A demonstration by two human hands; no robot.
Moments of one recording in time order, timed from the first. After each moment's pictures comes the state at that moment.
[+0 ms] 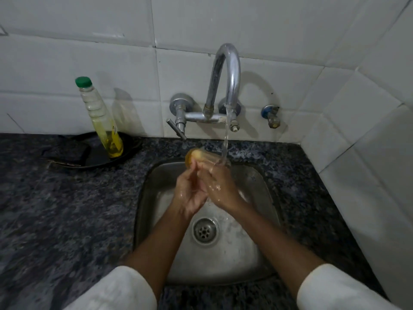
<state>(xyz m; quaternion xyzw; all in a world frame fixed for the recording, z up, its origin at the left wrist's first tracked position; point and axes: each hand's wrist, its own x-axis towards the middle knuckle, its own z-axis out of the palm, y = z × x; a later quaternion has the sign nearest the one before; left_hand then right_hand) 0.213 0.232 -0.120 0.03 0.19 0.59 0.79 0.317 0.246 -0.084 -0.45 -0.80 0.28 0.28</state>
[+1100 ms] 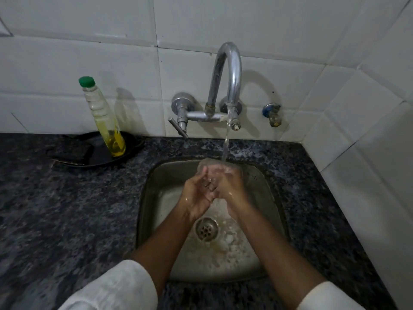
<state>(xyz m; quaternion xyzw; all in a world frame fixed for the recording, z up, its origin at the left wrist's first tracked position) 0.224 0.221 -0.122 0.11 0.32 0.57 0.75 0.317 0.238 -0.090 -0.58 -0.59 0.44 0.36</state>
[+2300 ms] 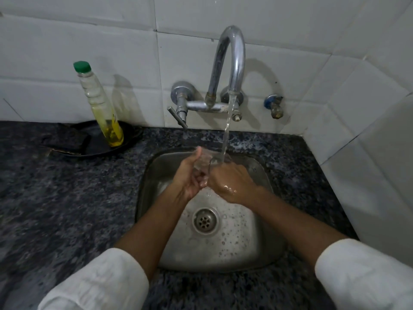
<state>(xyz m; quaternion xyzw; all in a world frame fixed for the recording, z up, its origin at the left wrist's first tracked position) 0.206 0.246 -0.131 0.15 0.41 0.54 0.72 0.334 0.242 -0.061 -0.42 -0.91 0.07 -0.02</state>
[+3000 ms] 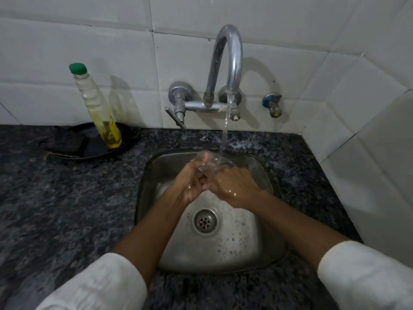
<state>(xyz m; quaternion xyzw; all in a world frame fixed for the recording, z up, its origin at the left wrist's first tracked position) 0.210 0.240 -0.126 0.17 0.38 0.52 0.74 0.346 0.242 -0.071 -0.41 -0.91 0.05 -0.02</state>
